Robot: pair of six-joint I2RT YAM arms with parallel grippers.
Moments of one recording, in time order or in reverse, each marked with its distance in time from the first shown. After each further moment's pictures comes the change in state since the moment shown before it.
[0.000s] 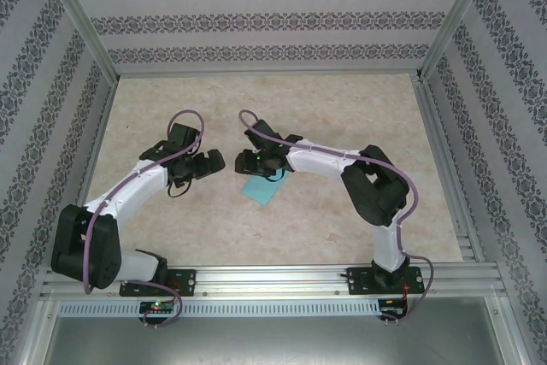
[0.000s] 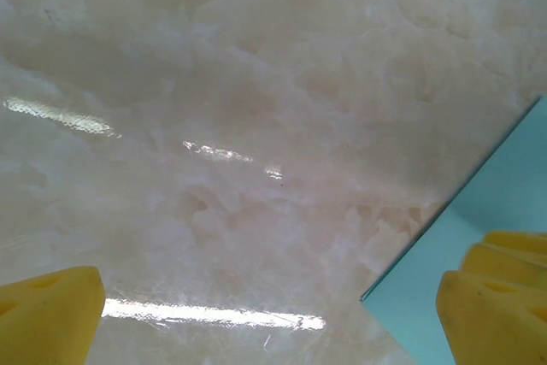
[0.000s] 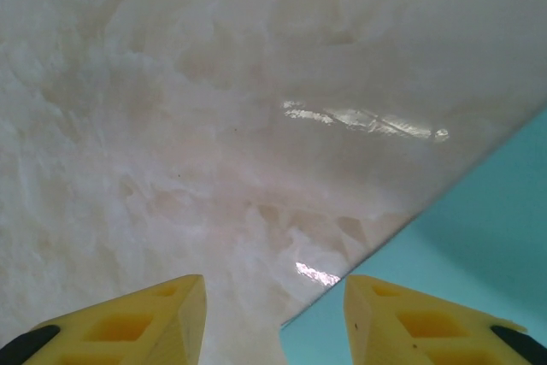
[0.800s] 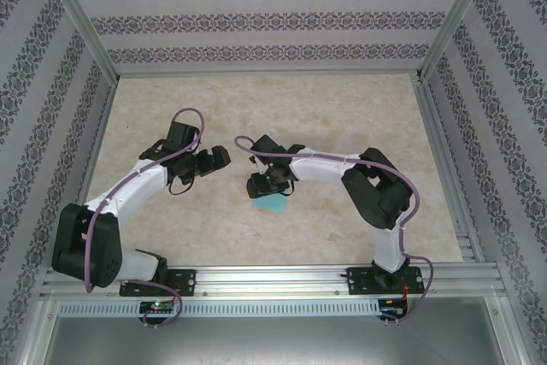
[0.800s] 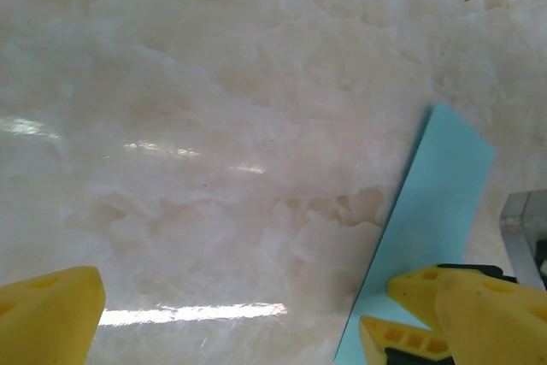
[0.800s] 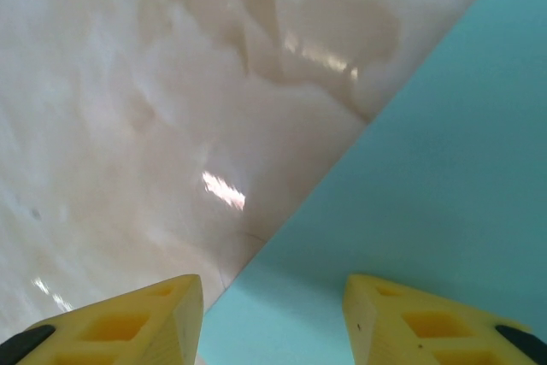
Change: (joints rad) left arm 0.007 0.021 -0.003 0.089 0.155 0.008; right arm 0.009 -0.063 -0.162 -0.129 -0.047 -0.348
